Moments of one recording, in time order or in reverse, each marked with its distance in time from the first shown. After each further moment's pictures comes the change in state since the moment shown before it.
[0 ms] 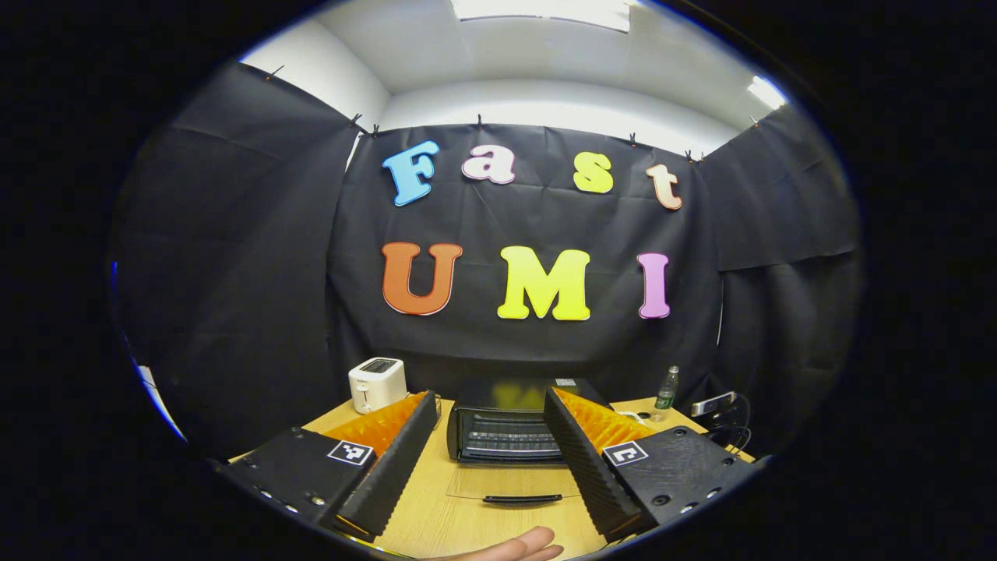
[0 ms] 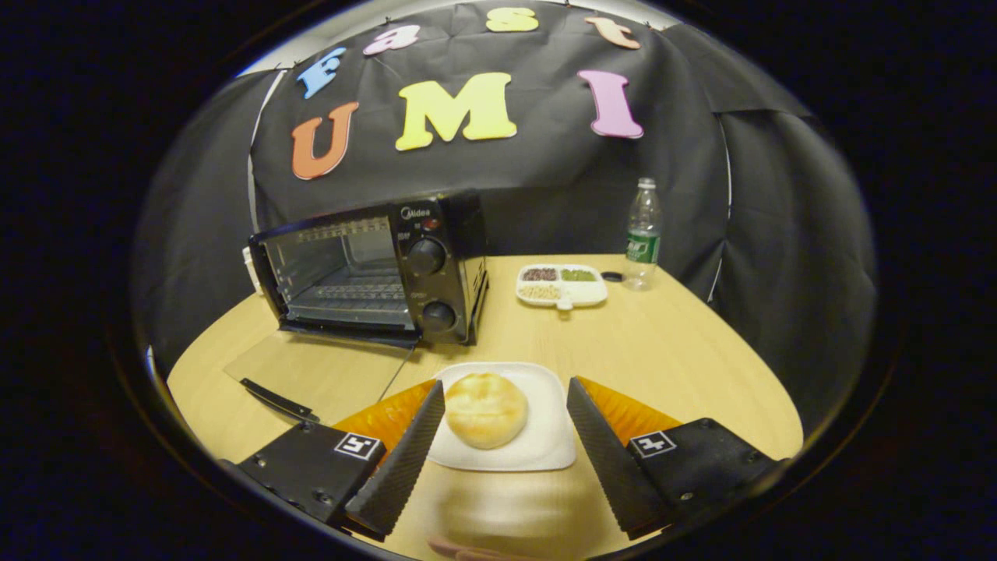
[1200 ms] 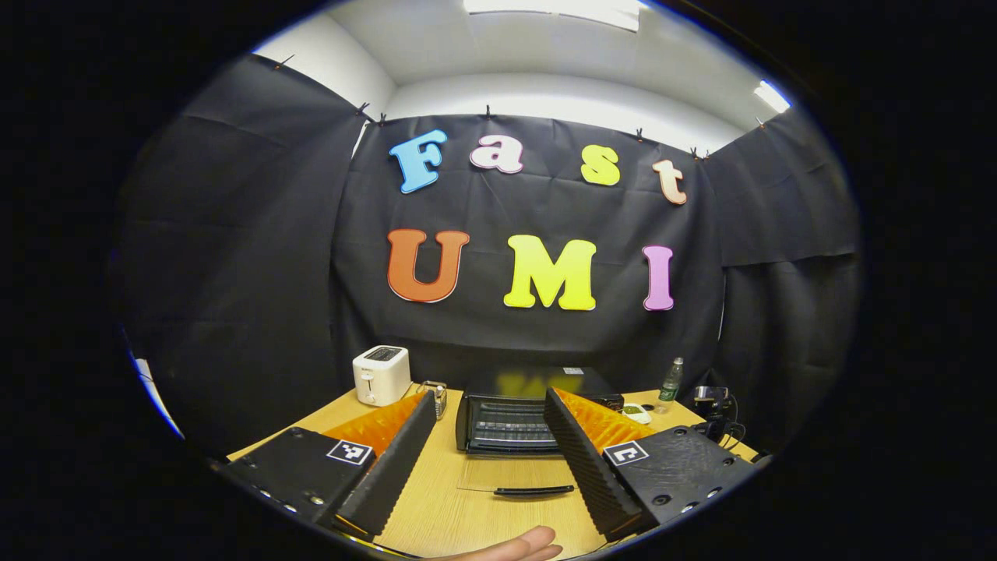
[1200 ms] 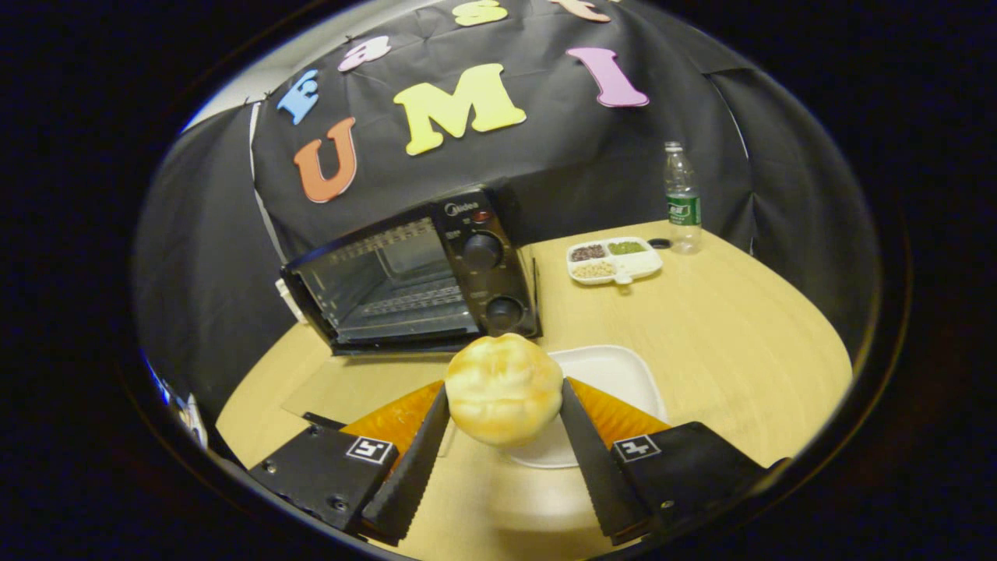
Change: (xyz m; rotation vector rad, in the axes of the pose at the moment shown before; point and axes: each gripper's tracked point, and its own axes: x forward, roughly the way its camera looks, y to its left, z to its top) left arm -0.003 0.028 -0.026 -0.019 0.037 -0.005; right arm -0.009 0.075 0.013 0.210 -0.012 0.186
